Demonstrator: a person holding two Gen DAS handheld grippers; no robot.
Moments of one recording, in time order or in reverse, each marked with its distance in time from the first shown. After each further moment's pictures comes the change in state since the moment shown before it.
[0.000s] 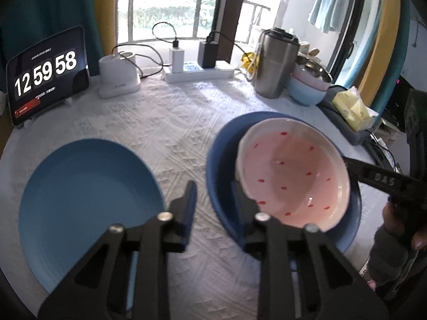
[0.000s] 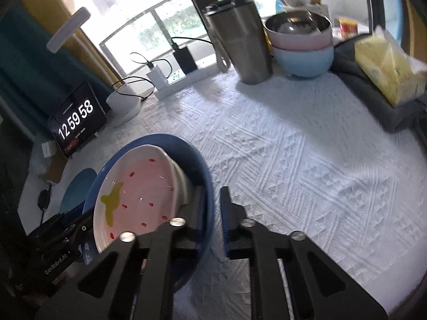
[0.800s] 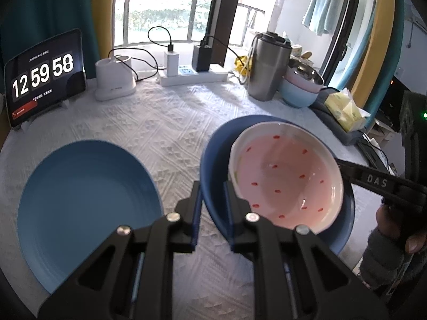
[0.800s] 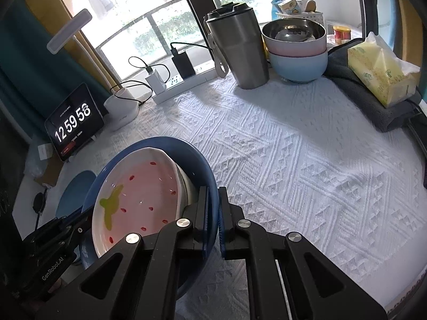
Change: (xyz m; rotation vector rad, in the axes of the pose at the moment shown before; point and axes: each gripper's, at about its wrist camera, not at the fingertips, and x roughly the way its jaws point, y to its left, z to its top) left arm -0.008 0.002 -0.001 -0.003 -0.014 -0.032; right arm -0.004 0.005 -0.006 0.012 -0.034 -0.030
